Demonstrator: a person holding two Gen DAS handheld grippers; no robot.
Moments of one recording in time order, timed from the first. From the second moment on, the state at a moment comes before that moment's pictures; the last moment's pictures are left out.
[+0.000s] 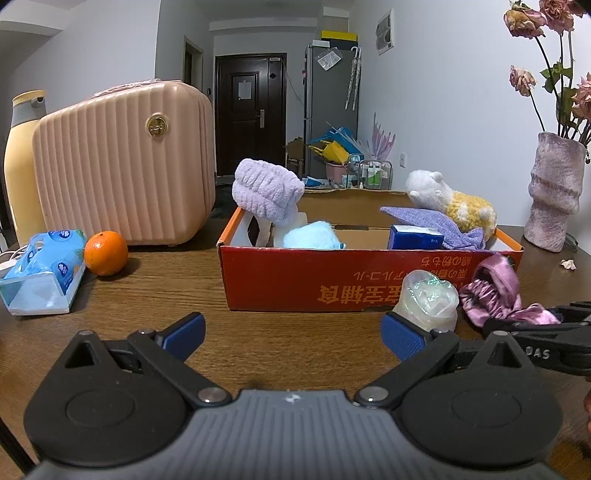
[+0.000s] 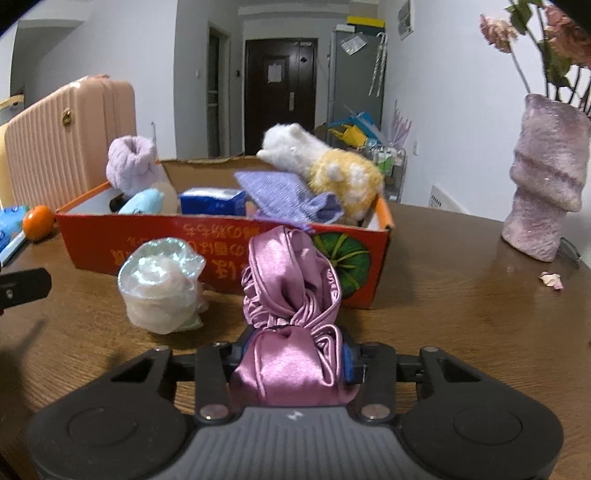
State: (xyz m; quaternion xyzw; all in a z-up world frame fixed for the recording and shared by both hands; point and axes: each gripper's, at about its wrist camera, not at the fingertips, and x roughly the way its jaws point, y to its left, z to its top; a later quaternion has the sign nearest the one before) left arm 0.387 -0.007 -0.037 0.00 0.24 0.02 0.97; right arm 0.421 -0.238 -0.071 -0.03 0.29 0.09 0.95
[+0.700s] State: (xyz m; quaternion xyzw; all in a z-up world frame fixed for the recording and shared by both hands) left arm 0.415 -0.058 -0.044 0.03 0.25 -0.03 0.97; right arm 0.391 -0.306 -0.058 0.00 0.23 0.02 0.97
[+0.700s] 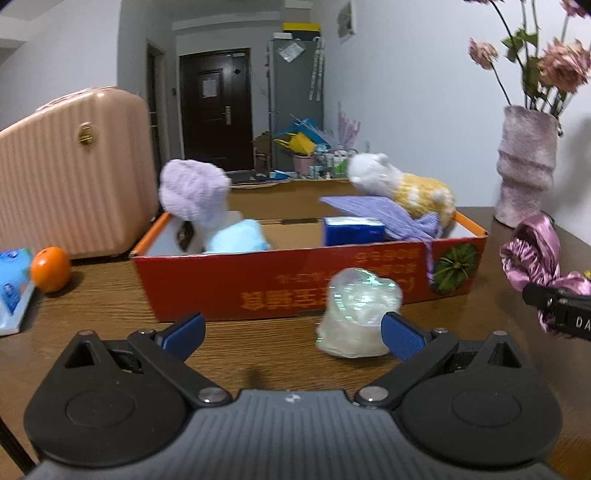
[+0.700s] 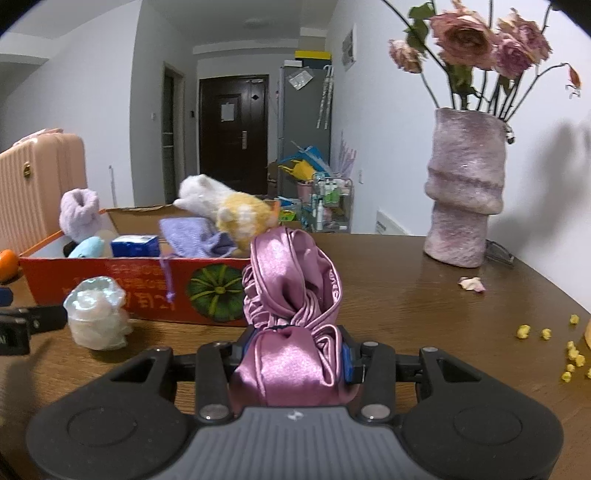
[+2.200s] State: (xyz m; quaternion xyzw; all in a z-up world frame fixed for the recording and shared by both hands) left arm 0.462 -0.103 -0.063 0.06 0.30 -0.04 0.95; right arm 0.390 -0.296 -0.058 -0.01 0.21 0.01 0.98
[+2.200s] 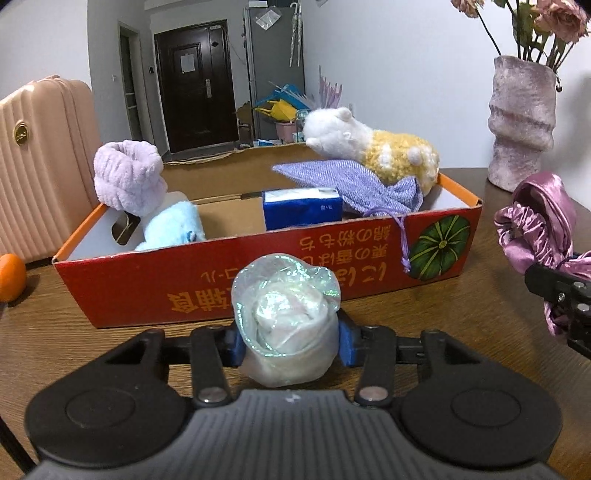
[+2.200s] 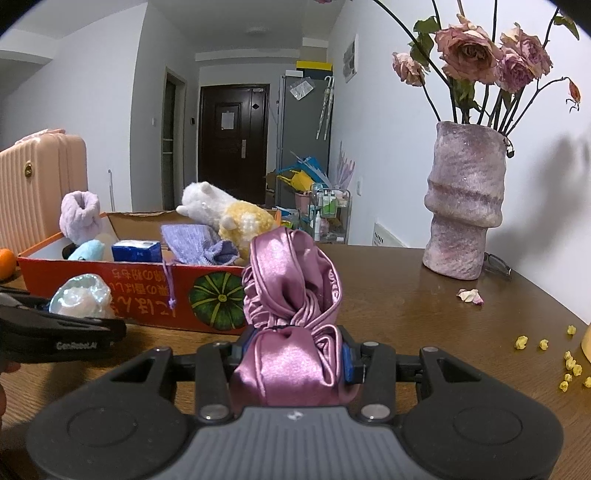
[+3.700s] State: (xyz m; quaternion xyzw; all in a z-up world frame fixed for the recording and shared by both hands) left arm 0.452 -0.045 0.006 -0.02 0.15 0.02 0.99; right arm 0.427 -0.231 -0.027 0.01 0.10 0.04 0.99
